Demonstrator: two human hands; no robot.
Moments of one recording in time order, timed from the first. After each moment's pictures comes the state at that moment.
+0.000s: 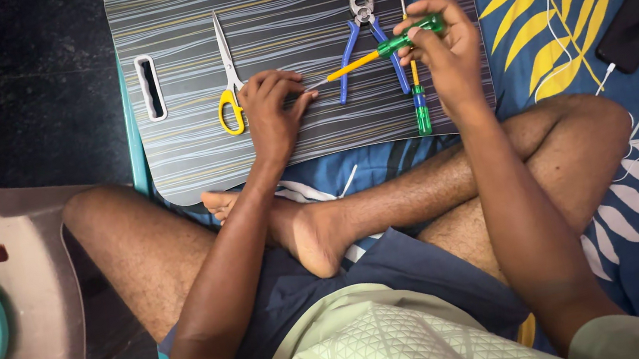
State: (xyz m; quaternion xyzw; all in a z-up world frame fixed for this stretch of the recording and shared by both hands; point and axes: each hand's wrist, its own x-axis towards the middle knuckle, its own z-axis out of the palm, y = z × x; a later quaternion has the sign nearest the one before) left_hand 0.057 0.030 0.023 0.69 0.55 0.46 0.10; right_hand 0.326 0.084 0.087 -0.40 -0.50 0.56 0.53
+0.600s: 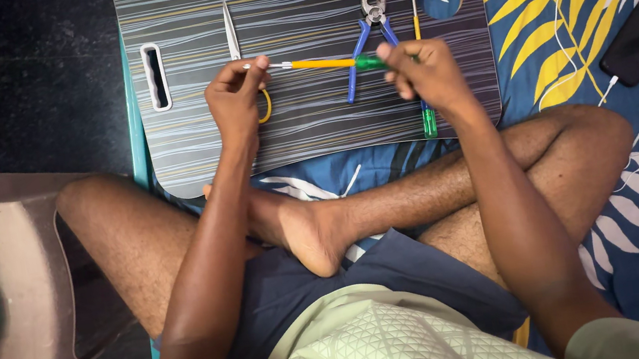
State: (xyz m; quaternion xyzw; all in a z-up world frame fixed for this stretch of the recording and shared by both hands) left_hand 0.014 0.046 0.019 0.33 0.51 0.64 0.47; right_hand 0.311 0.086 0.078 -0.53 -0.56 0.57 0.28
